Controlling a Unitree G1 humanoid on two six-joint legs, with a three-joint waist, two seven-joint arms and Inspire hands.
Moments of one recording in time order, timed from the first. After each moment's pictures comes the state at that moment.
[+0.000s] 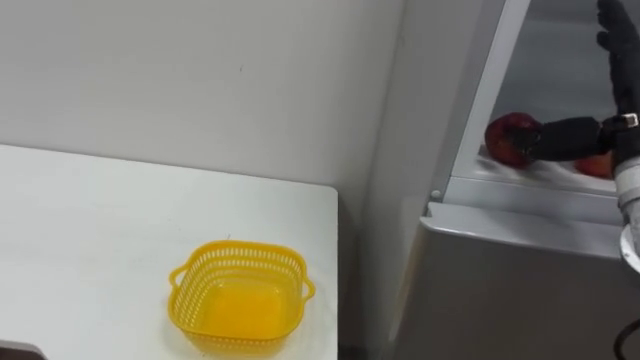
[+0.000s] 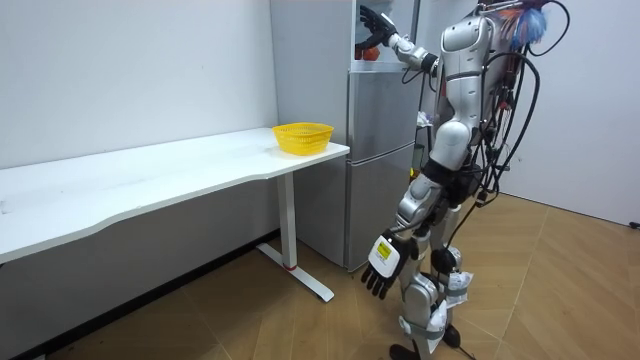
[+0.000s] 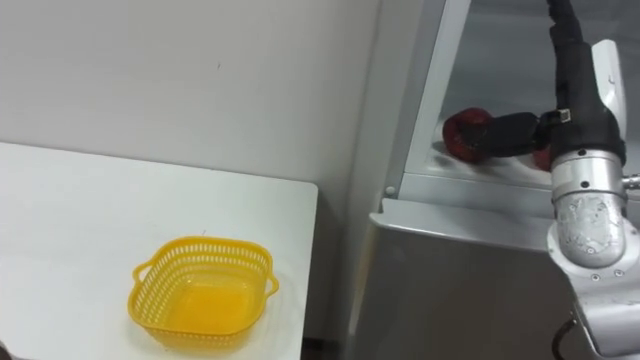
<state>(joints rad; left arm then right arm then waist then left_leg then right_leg) 0.24 0.27 0.09 1.00 0.40 0.07 -0.07 -0.68 -0.62 0.00 0.35 -0.05 -0.06 -0.28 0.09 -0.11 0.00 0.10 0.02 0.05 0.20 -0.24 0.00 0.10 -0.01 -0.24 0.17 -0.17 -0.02</state>
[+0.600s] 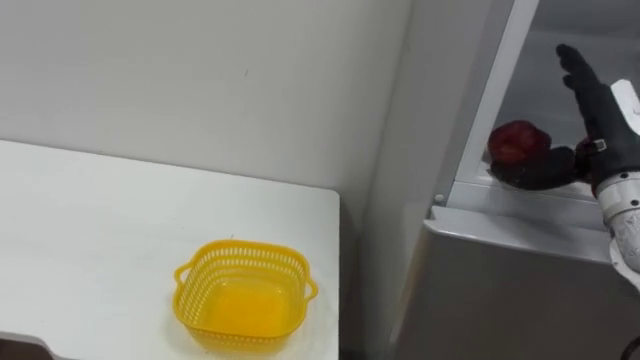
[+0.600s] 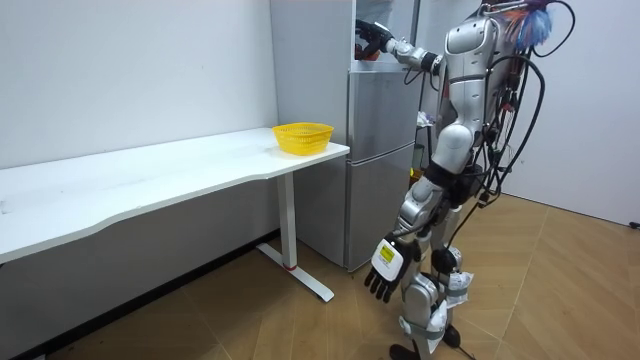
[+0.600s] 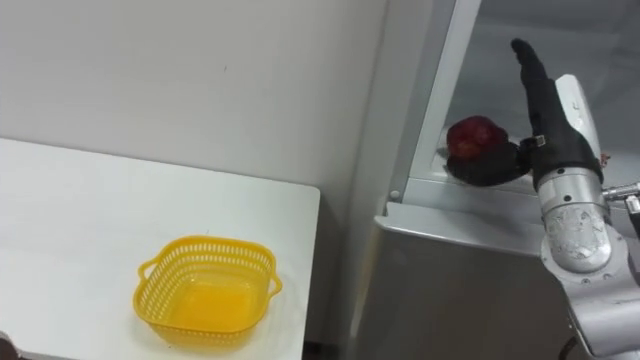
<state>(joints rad) 0.23 0.27 0.09 1.01 0.40 0.10 -0.07 -0.70 -0.63 0.04 0.46 -0.07 -0.01 -0.20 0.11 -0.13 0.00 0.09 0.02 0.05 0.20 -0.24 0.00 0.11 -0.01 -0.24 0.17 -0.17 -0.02</state>
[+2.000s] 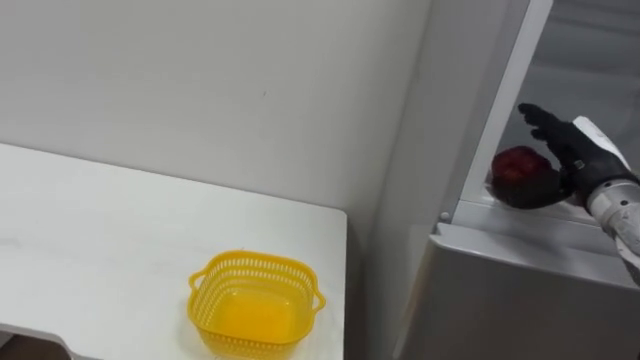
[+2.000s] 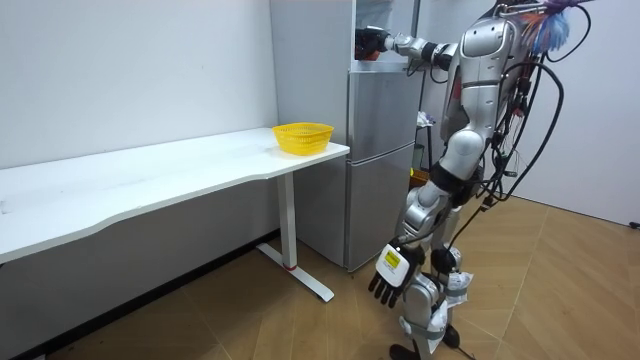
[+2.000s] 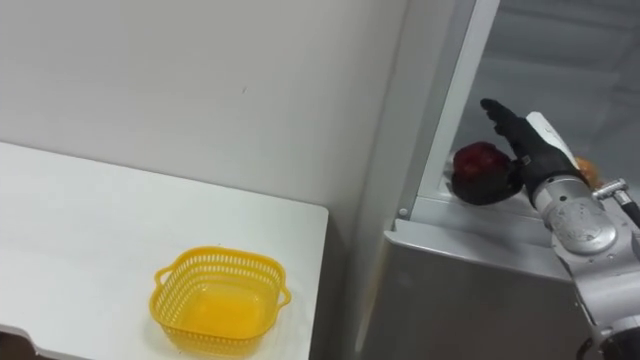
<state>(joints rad) 0.24 0.30 0.09 1.01 0.40 0.15 -0.09 -0.82 -0.66 0.09 0.73 -0.09 0.03 0.07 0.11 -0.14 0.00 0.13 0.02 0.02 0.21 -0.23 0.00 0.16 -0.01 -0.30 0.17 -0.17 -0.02</state>
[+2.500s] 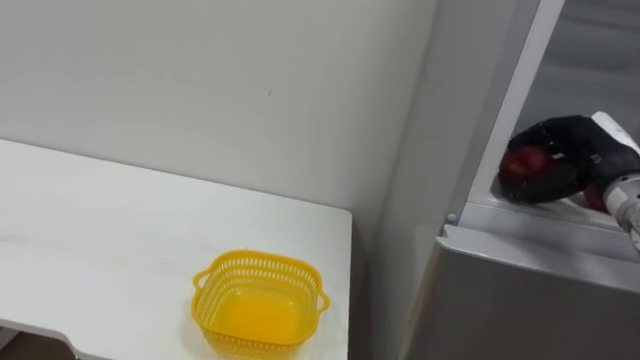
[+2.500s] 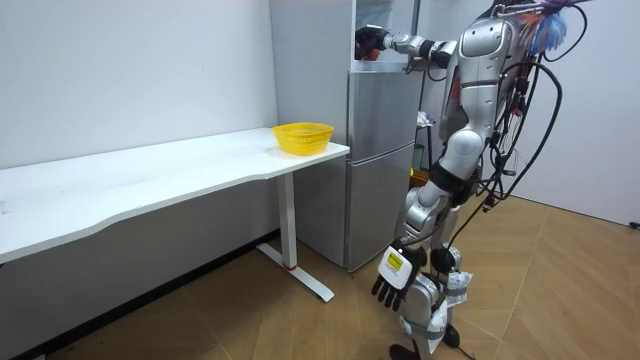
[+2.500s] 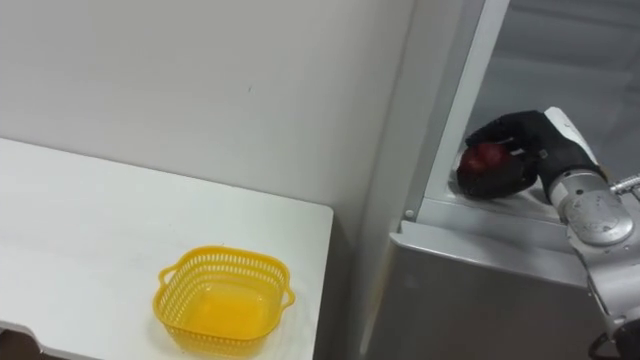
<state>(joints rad) 0.23 0.30 0.09 1.02 0.39 0.17 -0.10 -0.86 -0.68 0.08 0.79 -0.09 0.04 0.08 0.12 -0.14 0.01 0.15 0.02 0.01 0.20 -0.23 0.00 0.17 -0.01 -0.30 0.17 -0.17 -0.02</state>
